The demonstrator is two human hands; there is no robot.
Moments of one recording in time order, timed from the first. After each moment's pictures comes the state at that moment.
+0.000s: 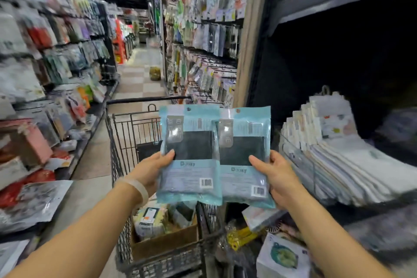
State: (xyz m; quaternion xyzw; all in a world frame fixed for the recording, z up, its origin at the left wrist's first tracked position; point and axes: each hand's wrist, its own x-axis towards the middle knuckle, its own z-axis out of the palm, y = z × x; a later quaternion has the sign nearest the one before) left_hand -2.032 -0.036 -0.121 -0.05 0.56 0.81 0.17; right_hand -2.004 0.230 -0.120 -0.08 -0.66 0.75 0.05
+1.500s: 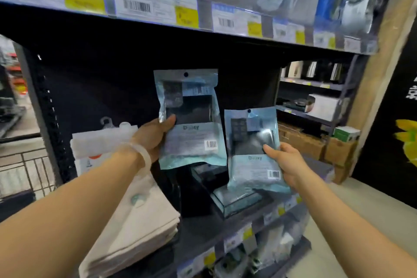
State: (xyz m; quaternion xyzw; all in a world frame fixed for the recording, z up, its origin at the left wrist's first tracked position) left_hand -2.087 0.478 -0.001 0.10 0.60 0.79 0.13; right_hand -2.000 0.761 -0.057 -0.19 -0.67 0.69 0.20
